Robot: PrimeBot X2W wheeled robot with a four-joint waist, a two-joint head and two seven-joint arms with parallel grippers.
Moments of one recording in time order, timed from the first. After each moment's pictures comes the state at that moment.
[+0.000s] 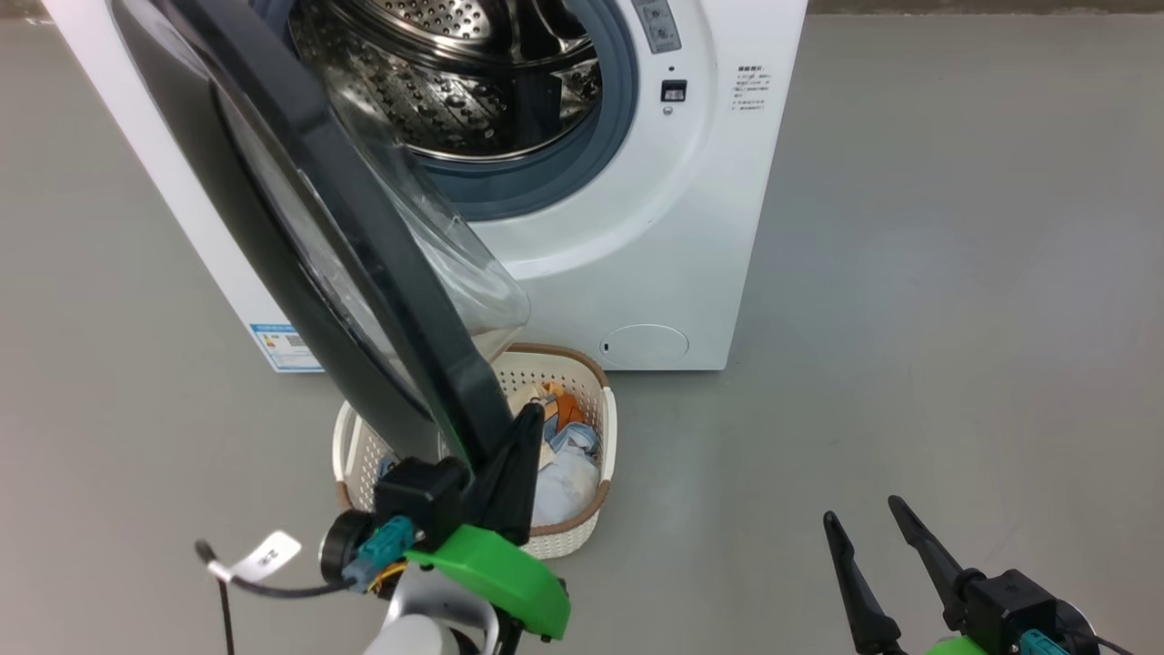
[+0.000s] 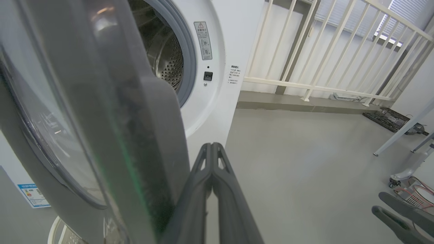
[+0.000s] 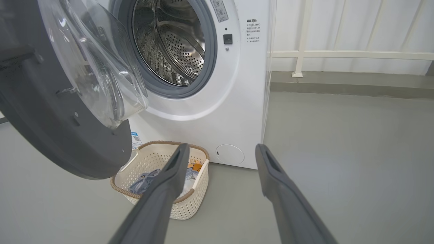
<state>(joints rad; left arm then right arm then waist) -0.29 0.06 -0.61 0.15 -0.48 0.18 -0.08 0.06 -0.04 0.03 0.12 0.11 0.13 -0.24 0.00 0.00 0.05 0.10</state>
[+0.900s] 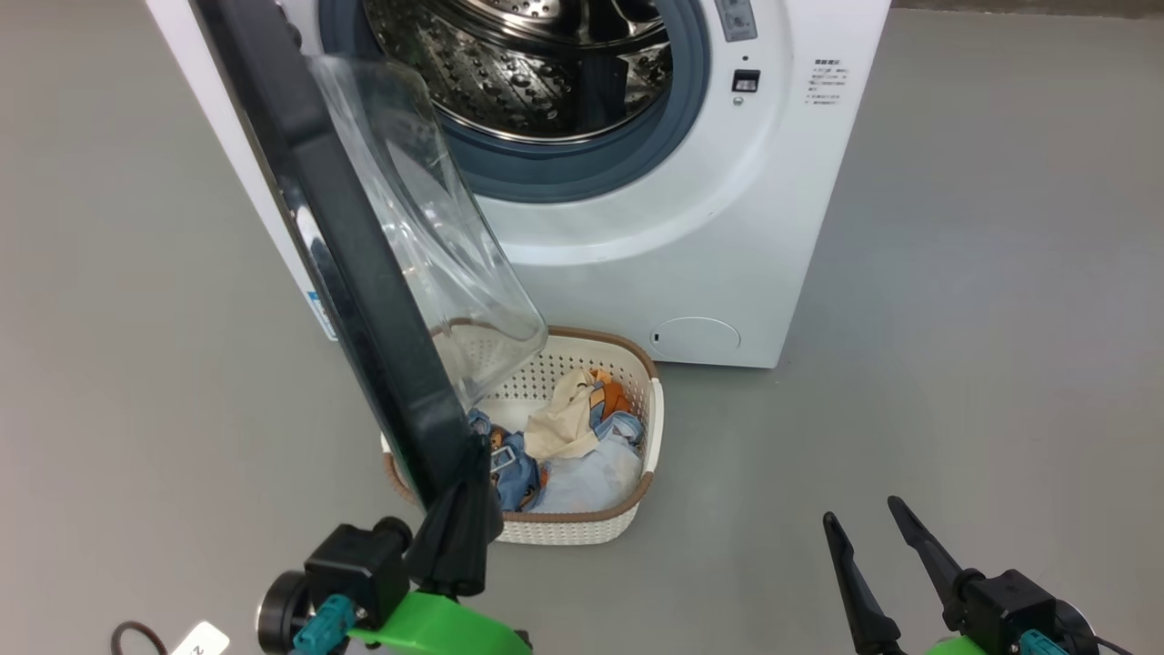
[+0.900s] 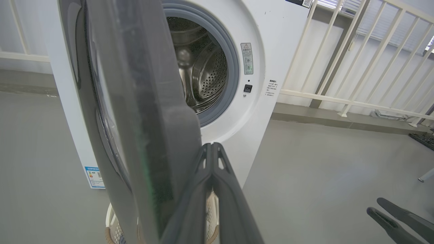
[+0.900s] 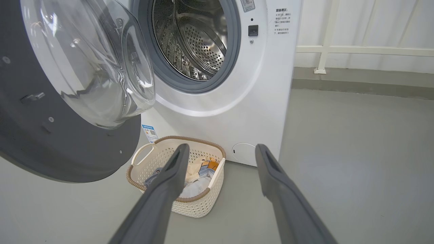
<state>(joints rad) -0.12 0.16 -0.59 -0.16 -0.45 0.33 -0.03 0.06 -0.04 0.03 0.12 0.11 0.13 -0.24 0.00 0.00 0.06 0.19</state>
